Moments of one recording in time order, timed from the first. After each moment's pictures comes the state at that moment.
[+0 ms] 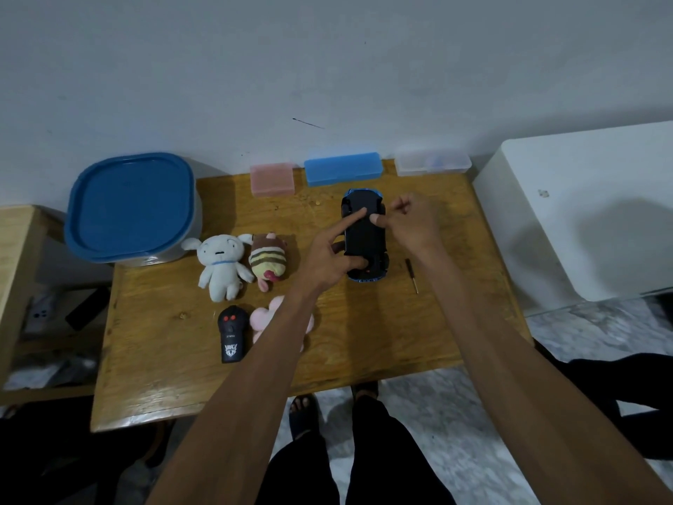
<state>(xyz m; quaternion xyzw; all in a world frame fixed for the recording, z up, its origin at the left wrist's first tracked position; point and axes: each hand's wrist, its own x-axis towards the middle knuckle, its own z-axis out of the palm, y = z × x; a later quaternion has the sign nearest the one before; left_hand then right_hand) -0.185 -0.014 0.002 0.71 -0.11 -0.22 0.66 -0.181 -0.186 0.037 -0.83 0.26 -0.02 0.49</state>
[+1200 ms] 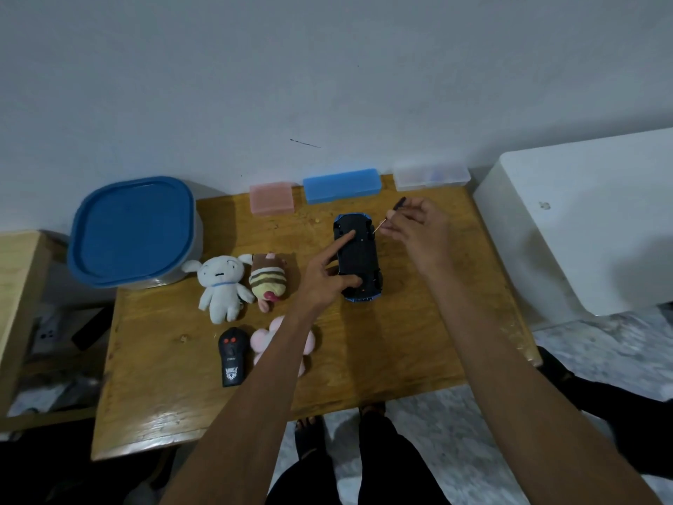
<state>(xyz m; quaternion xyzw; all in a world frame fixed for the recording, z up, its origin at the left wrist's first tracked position) -0.182 -0.012 -0.013 0.70 -0.04 -0.23 0.68 -0.184 -0.195 0.043 -0.68 0.23 -0.10 0.69</state>
